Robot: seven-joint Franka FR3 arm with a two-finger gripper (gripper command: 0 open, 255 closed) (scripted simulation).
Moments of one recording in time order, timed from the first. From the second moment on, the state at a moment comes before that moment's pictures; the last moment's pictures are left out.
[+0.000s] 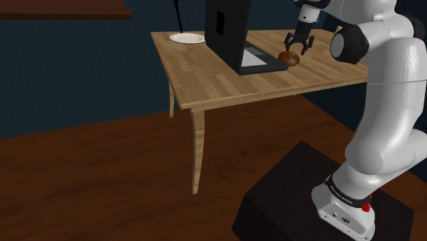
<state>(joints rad) -0.39 0.54 -0.44 -1.06 0.26 1.48 -0.07</state>
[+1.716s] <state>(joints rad) -0.45 0.61 -0.43 -0.83 0.28 1.32 -0.05</state>
